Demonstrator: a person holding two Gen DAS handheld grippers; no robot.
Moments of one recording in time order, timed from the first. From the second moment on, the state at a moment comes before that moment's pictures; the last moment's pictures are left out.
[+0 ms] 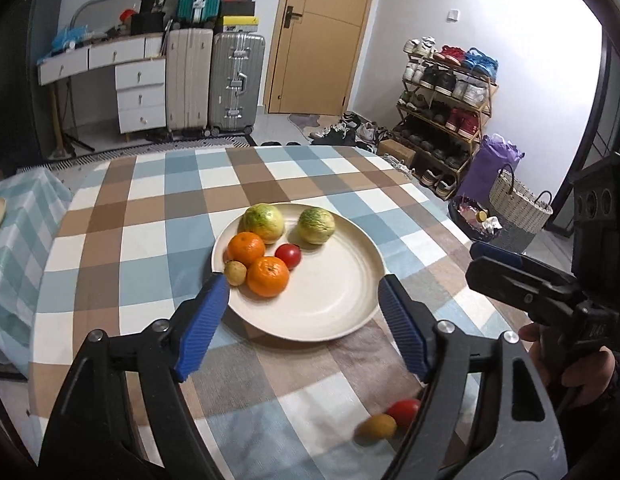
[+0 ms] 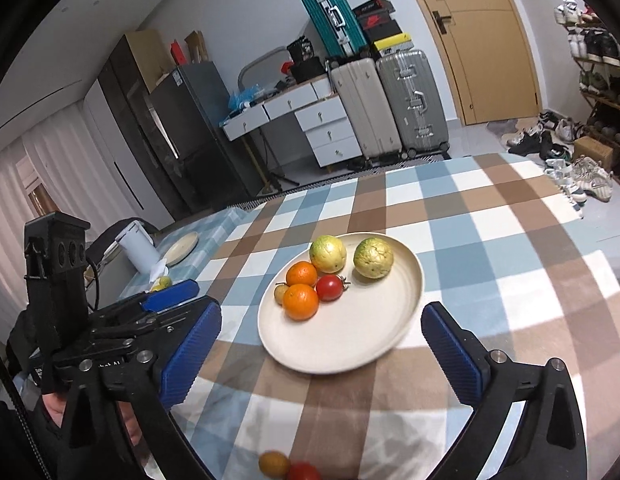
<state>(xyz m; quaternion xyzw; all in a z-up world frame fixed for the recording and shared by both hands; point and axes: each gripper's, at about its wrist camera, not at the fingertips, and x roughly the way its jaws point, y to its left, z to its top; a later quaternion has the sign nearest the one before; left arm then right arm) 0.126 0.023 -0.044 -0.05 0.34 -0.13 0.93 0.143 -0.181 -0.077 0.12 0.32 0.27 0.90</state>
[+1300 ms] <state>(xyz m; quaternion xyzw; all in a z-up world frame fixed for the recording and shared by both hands) 0.039 0.011 -0.100 -0.09 0.37 -0.07 0.92 0.034 -0.188 -0.153 0.11 0.40 0.28 0.87</state>
